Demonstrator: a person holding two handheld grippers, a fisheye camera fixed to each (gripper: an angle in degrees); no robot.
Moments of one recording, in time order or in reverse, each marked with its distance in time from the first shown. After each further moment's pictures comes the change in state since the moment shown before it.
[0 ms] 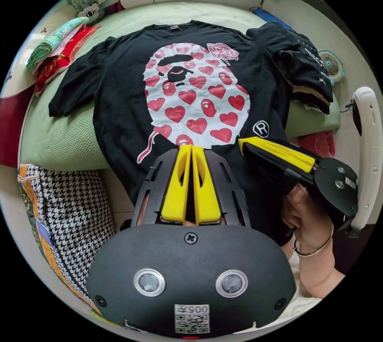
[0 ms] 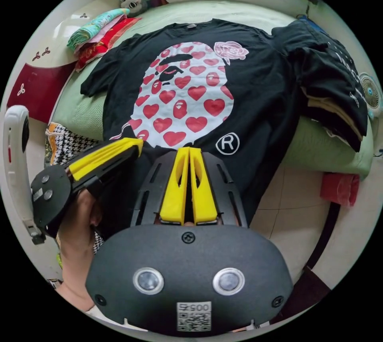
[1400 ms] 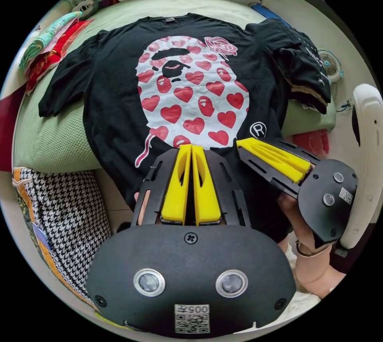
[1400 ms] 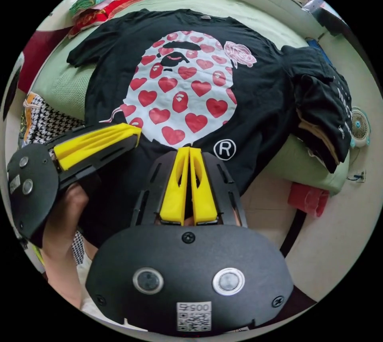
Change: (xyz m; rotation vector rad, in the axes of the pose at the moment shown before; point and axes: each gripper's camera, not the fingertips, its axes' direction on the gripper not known) left arm 0.027 -0.017 0.047 -0.039 0.081 -0.005; right arm -0.071 -0.008 0.055 -0.075 0.177 -0.122
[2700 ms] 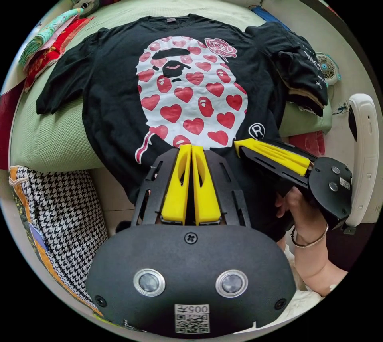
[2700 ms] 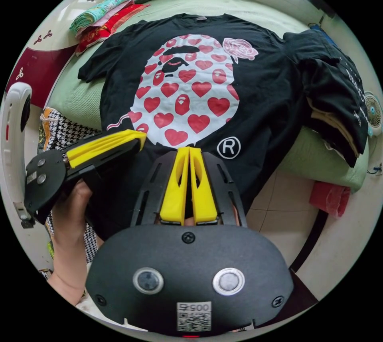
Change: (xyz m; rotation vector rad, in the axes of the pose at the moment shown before) left arm 0.001 -0.004 0.010 0.005 0.027 -0.006; right arm 0.021 0.016 0.009 0.016 -0.137 0.040
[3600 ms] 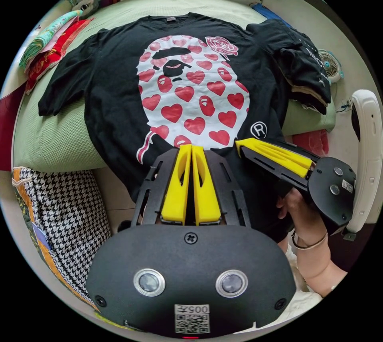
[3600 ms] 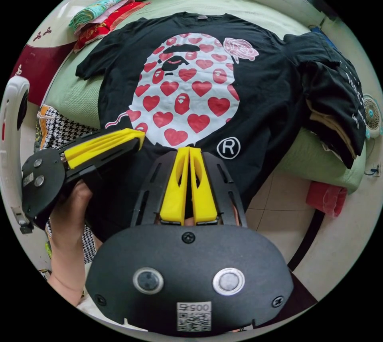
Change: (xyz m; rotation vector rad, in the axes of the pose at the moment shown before) left arm 0.000 -0.004 -0.004 -0.009 -0.029 0.006; right arm -0.003 -0.002 0.003 -0.009 0.028 -0.008
